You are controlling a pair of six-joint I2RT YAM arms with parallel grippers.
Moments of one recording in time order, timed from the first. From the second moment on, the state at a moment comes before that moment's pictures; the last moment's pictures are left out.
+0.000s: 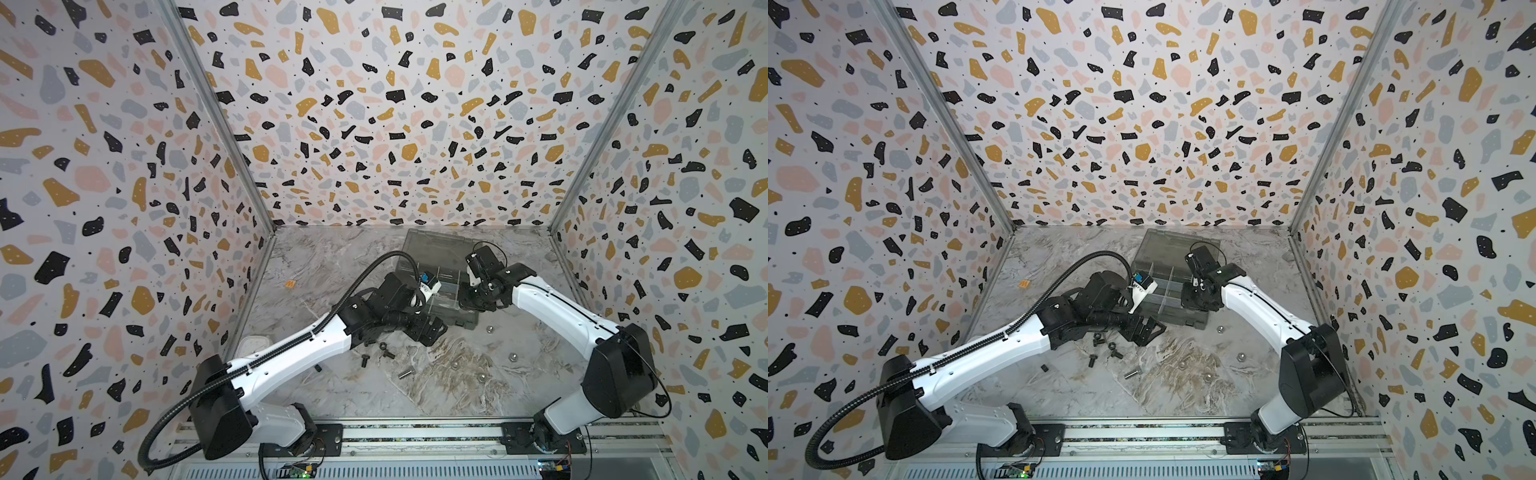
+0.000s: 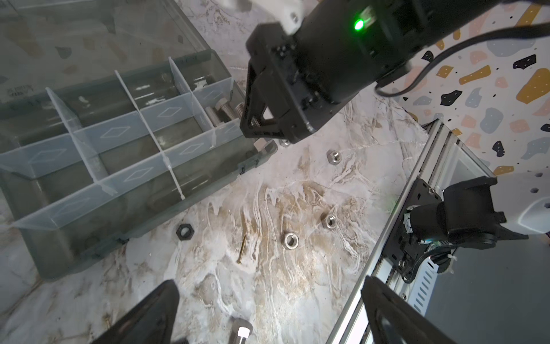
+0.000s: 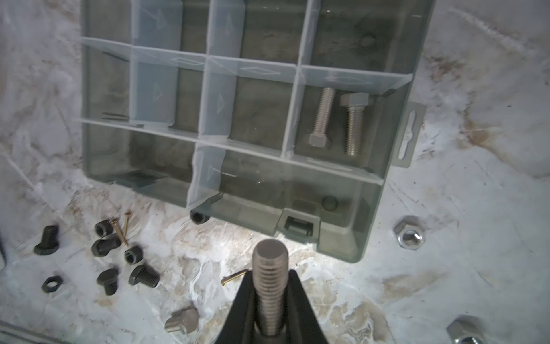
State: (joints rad) left arm -0.89 1.38 1.19 -0.54 0.20 -0.20; right arm 0.49 1.58 1.26 -0.84 -0.08 0.56
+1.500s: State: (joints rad) left arm -0.74 1.56 1.24 -0.65 0.23 -0.05; right arm 0.31 1.86 1.50 -0.85 -0.19 0.41
